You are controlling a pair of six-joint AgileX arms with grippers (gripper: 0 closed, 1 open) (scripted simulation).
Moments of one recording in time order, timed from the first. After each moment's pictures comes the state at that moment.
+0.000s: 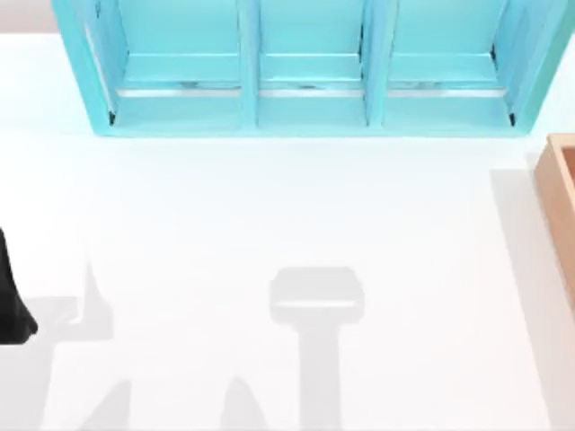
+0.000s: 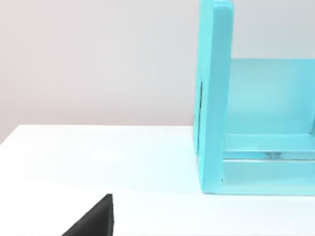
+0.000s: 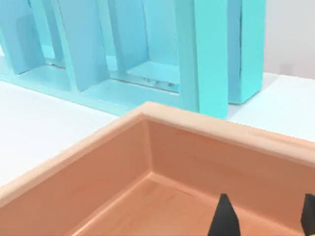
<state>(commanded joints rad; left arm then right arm) 0.00 0.00 0.00 0.00 0.00 0.00 -0.85 1.97 0.81 0.39 -1.47 -0.68</state>
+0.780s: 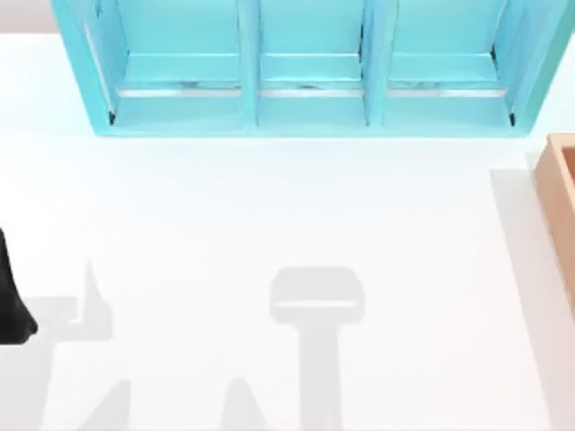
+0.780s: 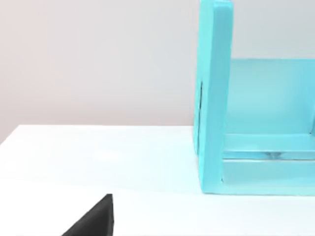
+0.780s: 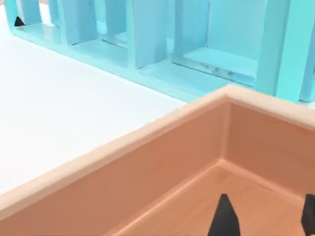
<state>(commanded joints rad) 0.00 0.00 0.00 0.00 0.00 0.00 -0.79 1.94 0.81 -0.23 -1.48 -1.36</state>
